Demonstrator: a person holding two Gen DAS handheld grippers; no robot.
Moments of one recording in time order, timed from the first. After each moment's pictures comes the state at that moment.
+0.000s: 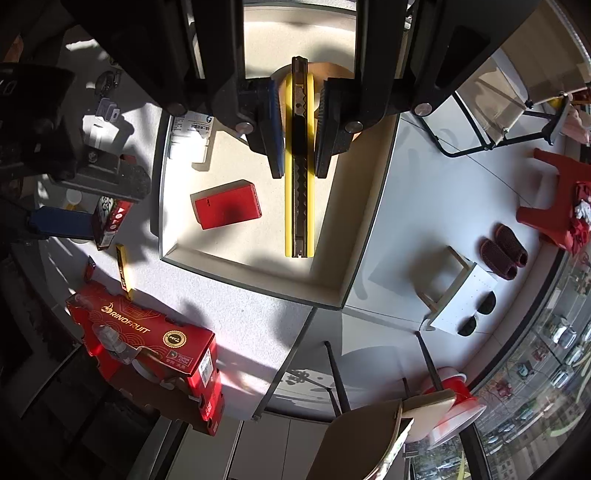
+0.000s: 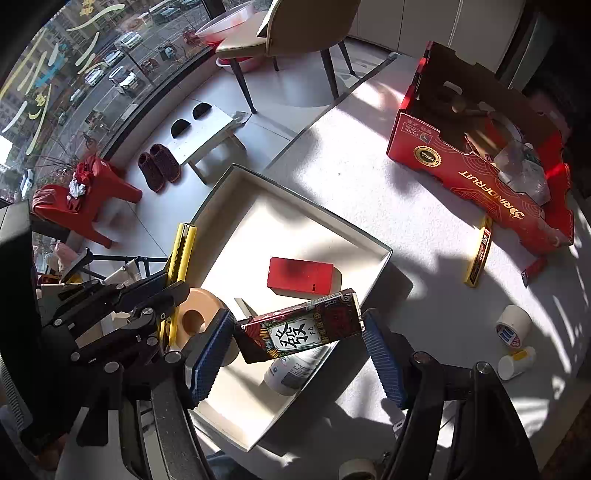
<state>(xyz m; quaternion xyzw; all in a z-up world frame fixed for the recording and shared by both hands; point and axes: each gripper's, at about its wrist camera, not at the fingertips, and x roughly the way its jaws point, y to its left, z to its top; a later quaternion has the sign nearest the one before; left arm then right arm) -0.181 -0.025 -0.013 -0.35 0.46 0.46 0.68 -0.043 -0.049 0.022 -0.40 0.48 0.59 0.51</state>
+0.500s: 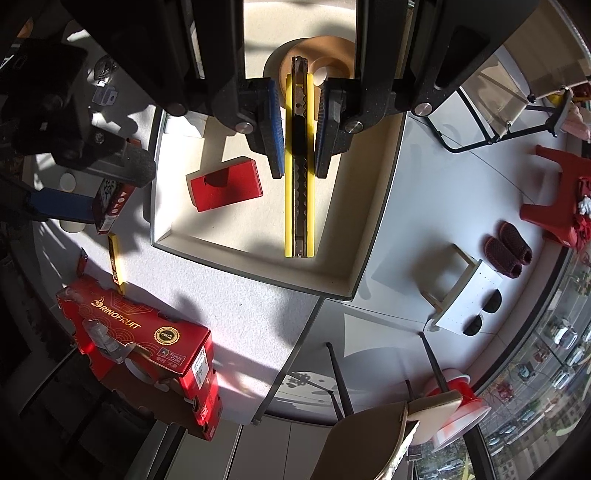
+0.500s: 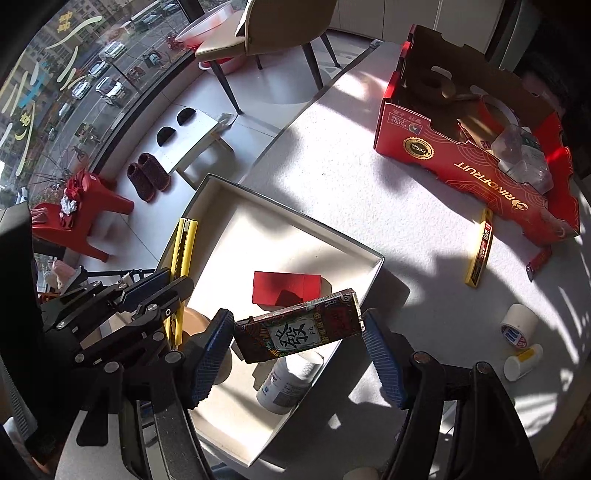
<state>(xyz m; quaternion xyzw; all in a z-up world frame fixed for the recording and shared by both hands) -0.171 -0.006 -0.027 -0.36 0.46 0.45 0.67 -0.035 -0.035 0.006 -0.39 0.51 0.57 0.52</state>
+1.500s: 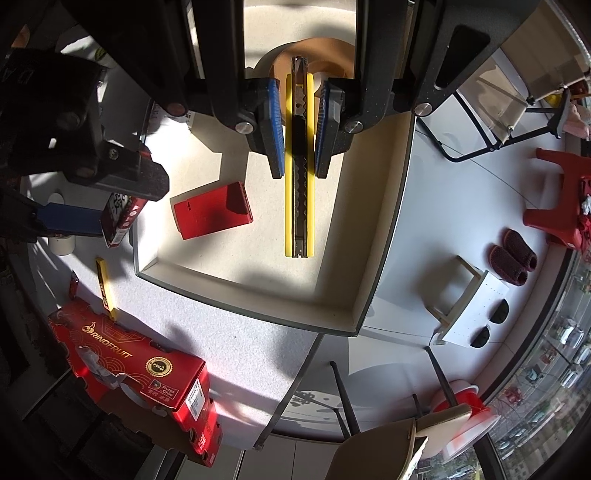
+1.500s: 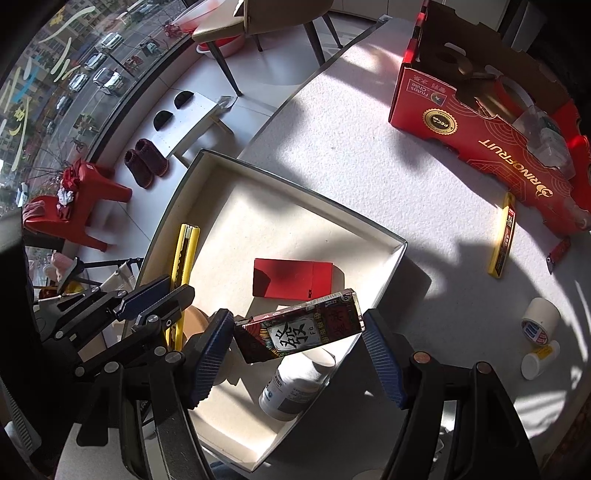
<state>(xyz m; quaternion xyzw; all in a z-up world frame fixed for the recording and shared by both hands) -0.171 -0.007 -0.053 -0.36 0.49 0.43 0.66 -0.043 -0.027 -0.027 -0.40 0.53 0.56 0.50</state>
